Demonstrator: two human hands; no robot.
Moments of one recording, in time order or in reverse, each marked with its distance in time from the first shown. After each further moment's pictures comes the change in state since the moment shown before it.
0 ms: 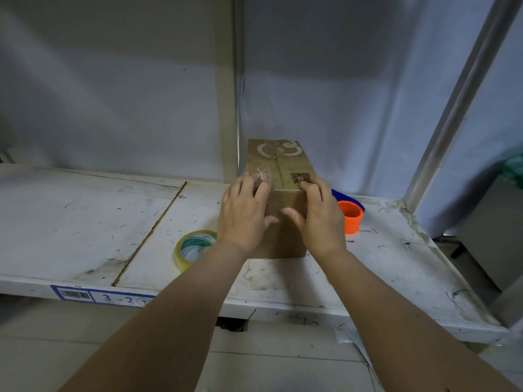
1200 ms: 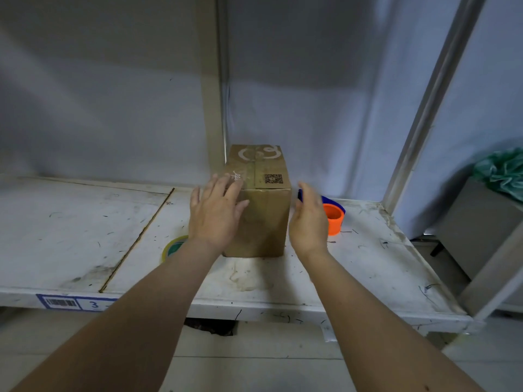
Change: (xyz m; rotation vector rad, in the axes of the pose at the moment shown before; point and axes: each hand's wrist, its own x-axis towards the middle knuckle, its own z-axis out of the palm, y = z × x) left_hand 0.004 -0.014 -0.018 0.012 -0.051 -0.085; right_hand 0.000 -0.004 -0.008 0.257 0.040 0.304
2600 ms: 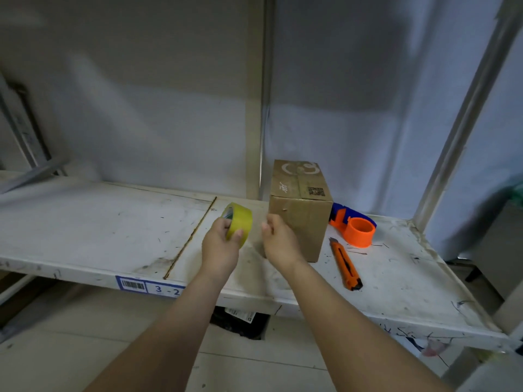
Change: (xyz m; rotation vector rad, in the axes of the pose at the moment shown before) left_hand -0.072 -0.049 -0.040 -0.850 0.042 -0.563; right_hand -0.065 -0.100 0.040 0.207 -0.515 0.163
